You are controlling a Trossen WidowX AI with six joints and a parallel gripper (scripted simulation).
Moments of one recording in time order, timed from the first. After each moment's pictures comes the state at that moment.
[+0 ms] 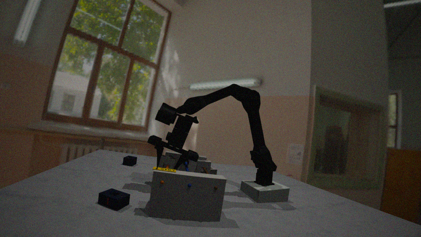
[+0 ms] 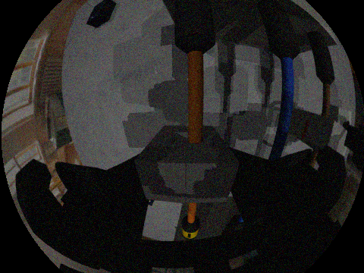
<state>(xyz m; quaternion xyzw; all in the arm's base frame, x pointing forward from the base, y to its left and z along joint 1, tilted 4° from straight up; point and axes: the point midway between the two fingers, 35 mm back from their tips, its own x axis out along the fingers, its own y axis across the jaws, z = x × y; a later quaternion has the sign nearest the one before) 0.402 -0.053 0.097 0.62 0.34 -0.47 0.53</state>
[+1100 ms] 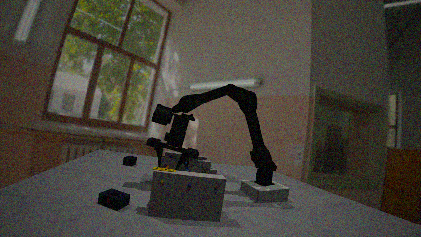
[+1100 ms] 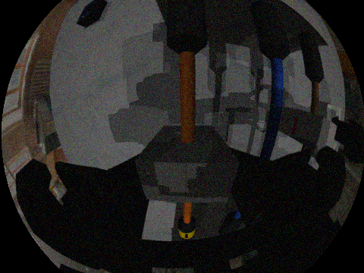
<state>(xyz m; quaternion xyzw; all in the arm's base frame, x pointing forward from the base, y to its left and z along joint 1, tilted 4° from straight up) 0.398 -0.053 0.096 0.59 0.37 -0.50 0.51</state>
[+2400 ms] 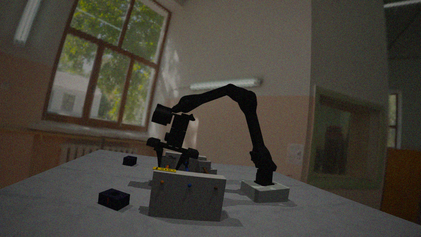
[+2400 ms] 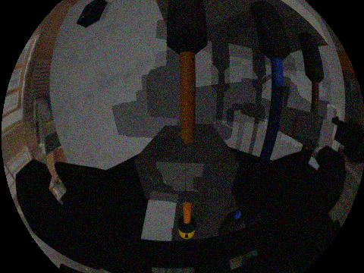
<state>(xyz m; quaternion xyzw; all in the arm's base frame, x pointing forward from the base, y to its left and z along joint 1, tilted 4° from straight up) 0.398 -0.053 0.096 0.59 0.37 -0.50 0.51</state>
